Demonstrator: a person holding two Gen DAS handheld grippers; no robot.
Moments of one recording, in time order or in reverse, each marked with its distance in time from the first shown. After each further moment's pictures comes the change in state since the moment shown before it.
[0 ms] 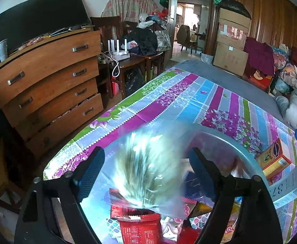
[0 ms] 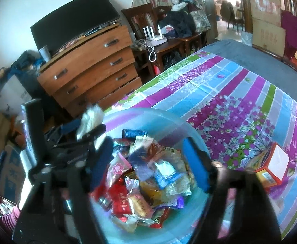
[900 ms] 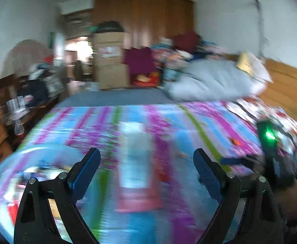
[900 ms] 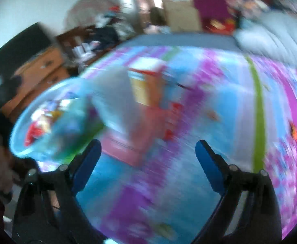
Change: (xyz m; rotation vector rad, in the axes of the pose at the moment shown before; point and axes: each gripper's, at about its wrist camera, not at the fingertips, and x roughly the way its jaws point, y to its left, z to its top) left arm -0.170 -0.247 -0.144 0.479 -0.207 -0.656; right arm -0.153 -0.165 -0.274 0.394 -0.115 -0.399
